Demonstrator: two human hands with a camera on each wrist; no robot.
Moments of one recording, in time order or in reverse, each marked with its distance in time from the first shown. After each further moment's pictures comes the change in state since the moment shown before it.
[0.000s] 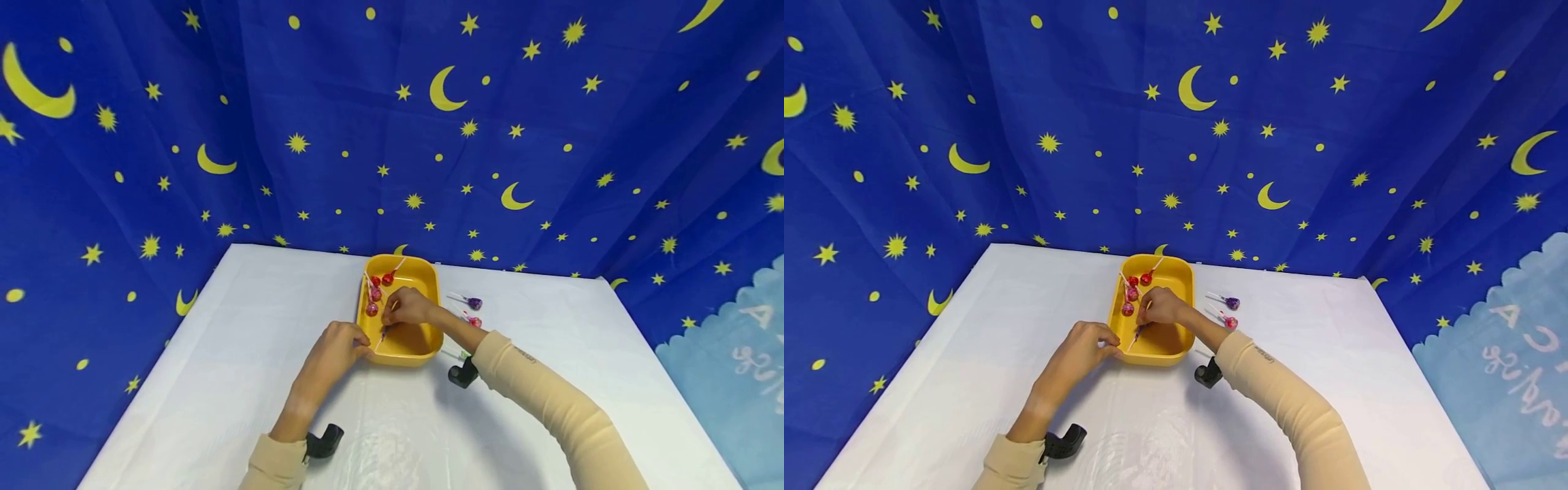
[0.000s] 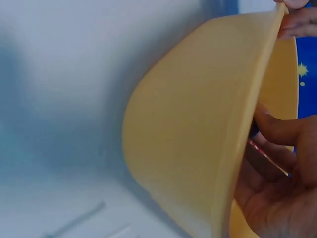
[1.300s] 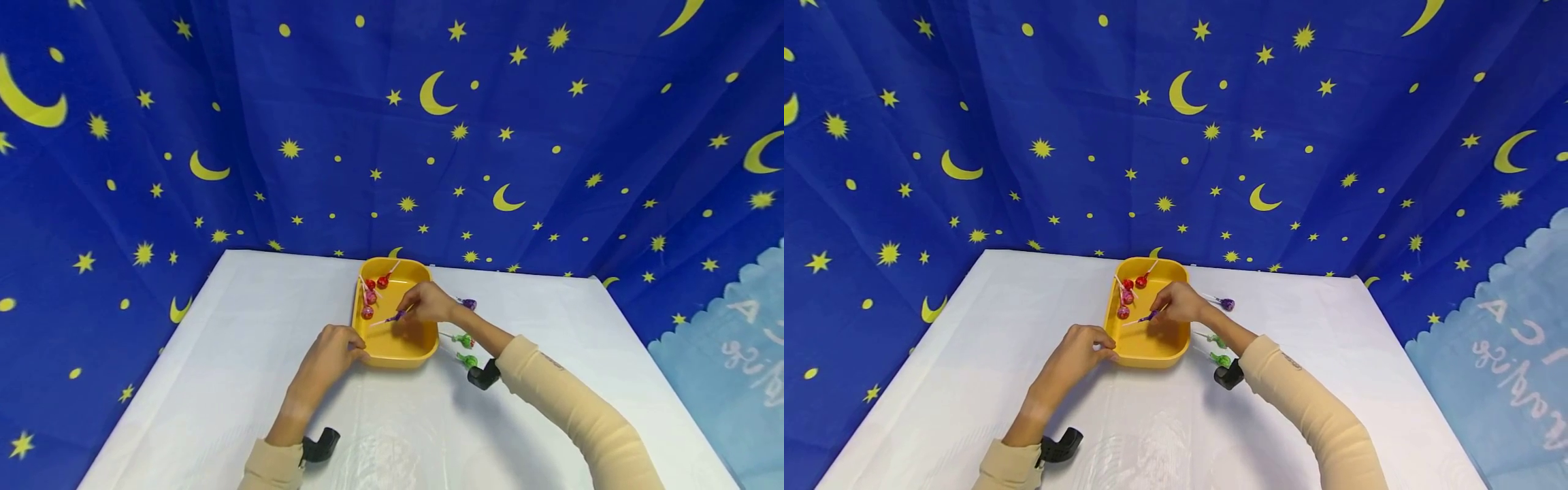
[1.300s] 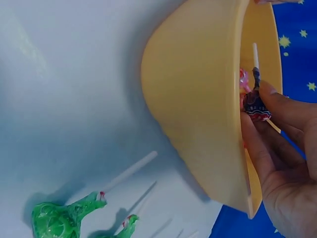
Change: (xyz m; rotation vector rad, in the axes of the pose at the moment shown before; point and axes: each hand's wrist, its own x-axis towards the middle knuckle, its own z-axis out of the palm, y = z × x) left_hand 0.000 0.001 0.001 0.008 0.004 -0.006; right_hand -0.028 0.028 -0.032 0.063 0.067 -0.236
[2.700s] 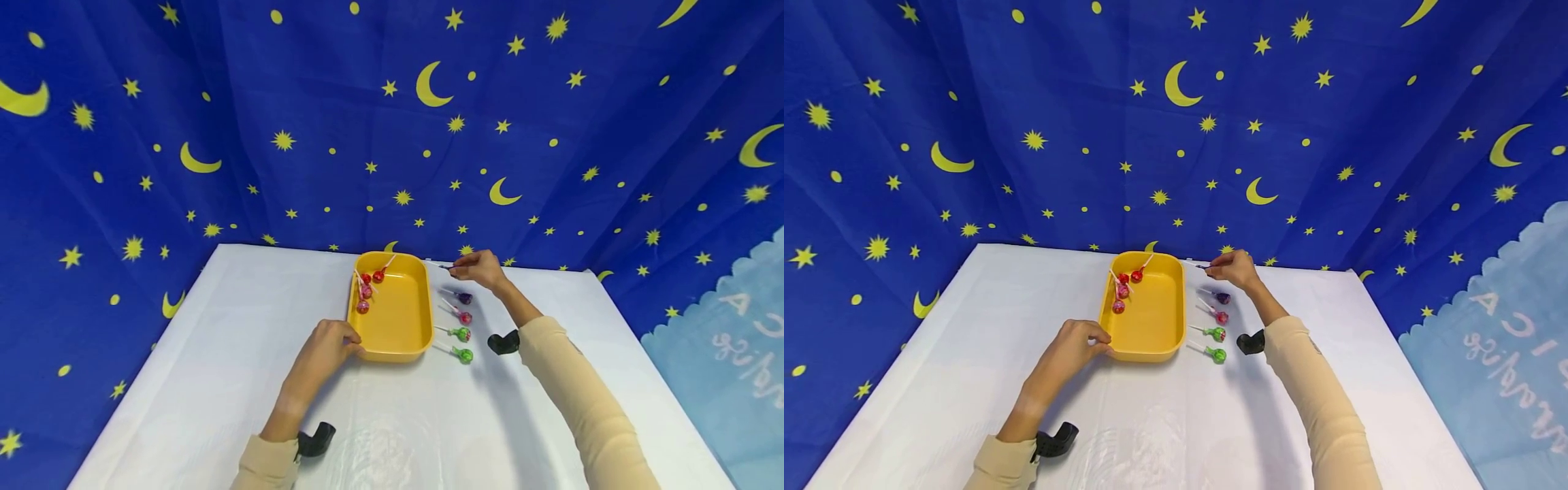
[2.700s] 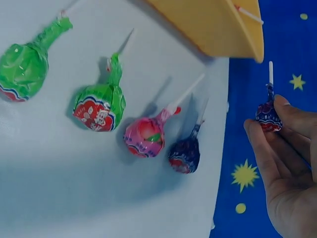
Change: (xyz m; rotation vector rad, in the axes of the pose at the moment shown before) left_hand 0.001 -0.003 0.001 -0.026 0.001 0.000; right_hand -0.026 0.072 -0.083 0.308 0.409 0.376
